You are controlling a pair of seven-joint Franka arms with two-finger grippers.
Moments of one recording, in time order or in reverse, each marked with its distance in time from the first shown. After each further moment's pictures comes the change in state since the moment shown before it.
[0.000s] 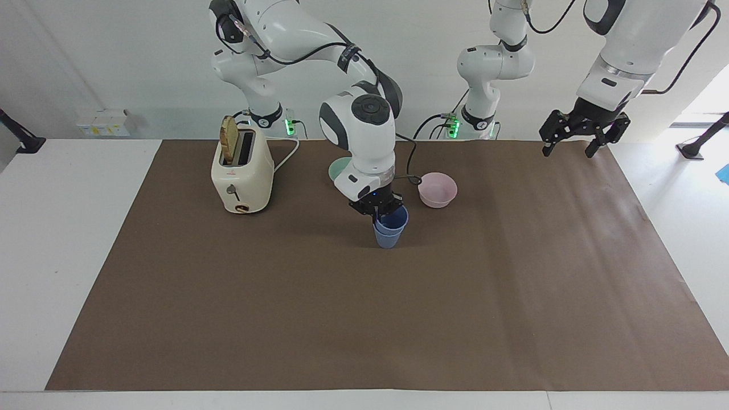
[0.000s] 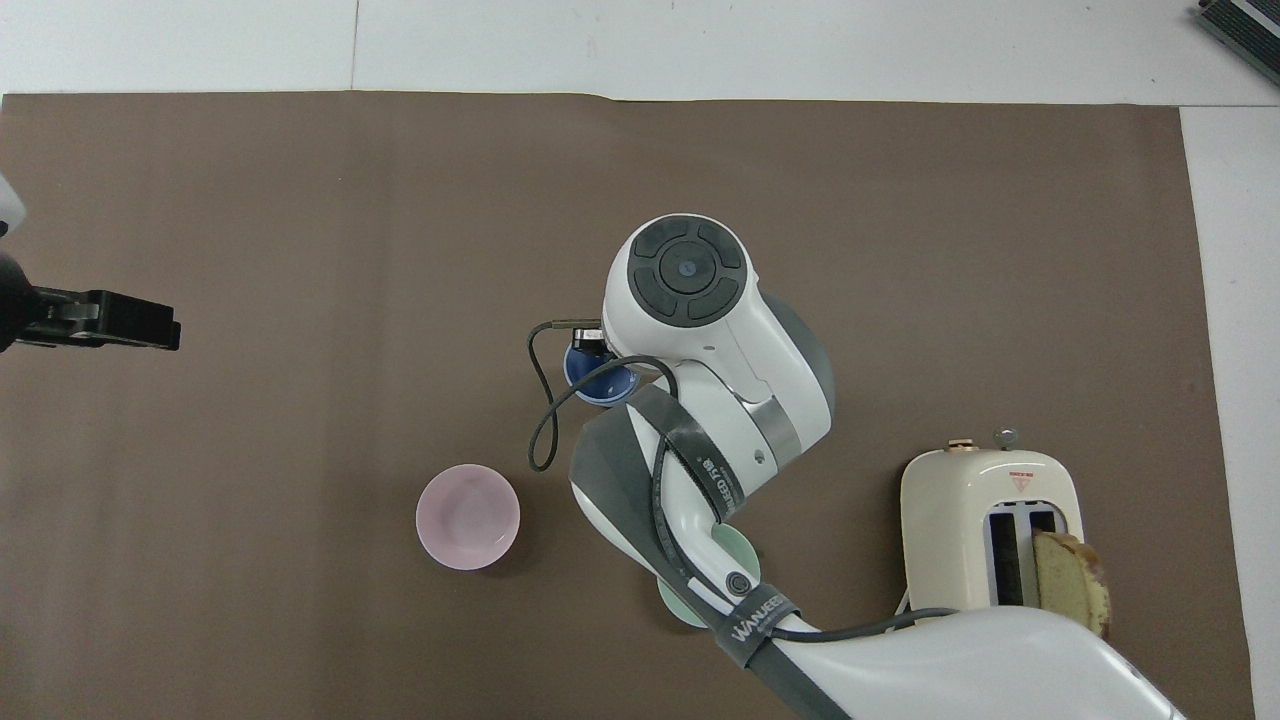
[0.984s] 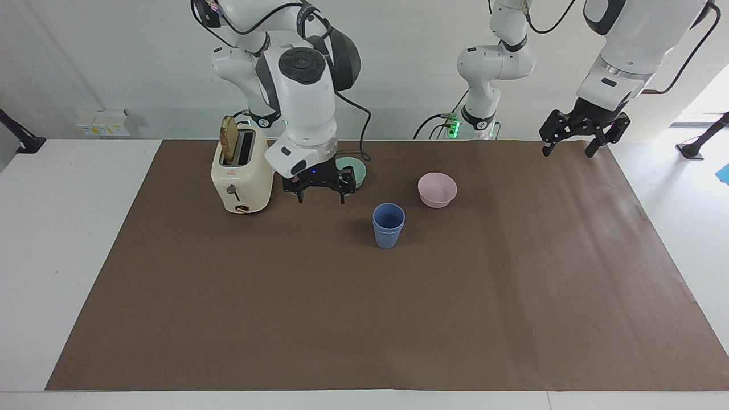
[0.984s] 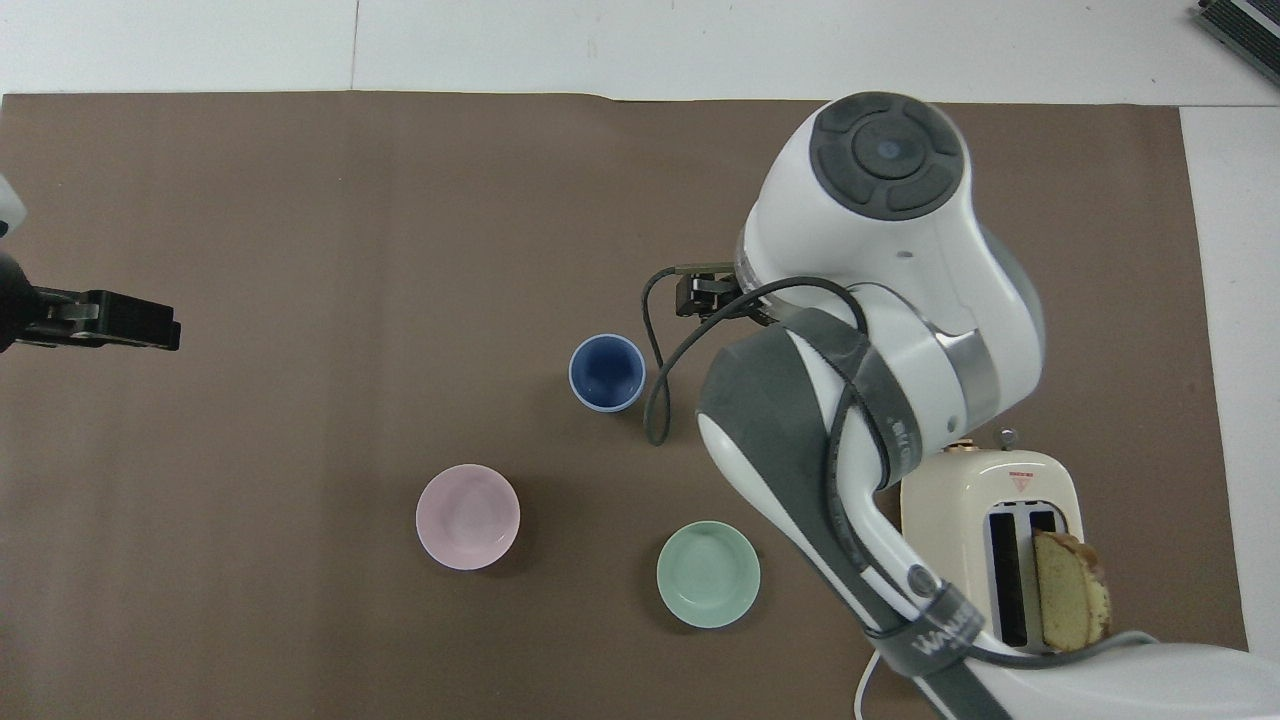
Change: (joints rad) left arm 0.000 0.000 0.000 0.000 0.000 0.000 0.000; right arm -0.196 -0.142 -0.012 0.130 -0.018 -0.332 -0.261
